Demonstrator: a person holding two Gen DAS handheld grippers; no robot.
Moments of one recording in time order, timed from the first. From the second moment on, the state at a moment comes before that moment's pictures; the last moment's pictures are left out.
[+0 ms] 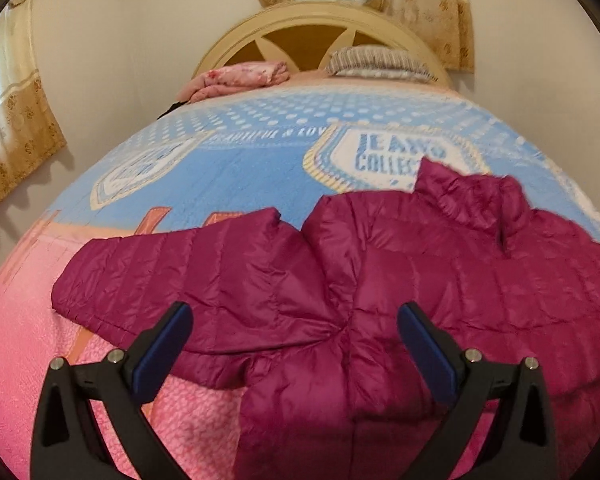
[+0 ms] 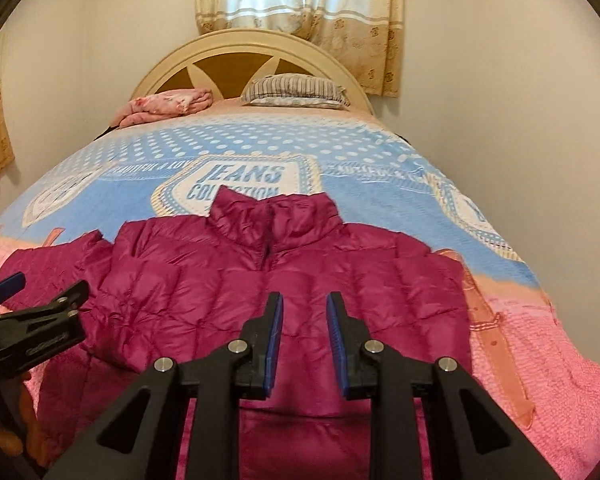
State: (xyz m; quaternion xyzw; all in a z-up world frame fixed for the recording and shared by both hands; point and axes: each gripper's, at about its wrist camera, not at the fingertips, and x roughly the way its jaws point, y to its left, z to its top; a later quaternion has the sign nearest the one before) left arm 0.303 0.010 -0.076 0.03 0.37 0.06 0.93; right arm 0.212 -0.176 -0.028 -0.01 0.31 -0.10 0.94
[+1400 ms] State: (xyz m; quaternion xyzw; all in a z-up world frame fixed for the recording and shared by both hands) left arm 0.317 0.001 -0.124 0.05 0.41 0.06 0.91; right arm 0.242 -0.260 -0.079 0.01 0.37 -0.18 0.91
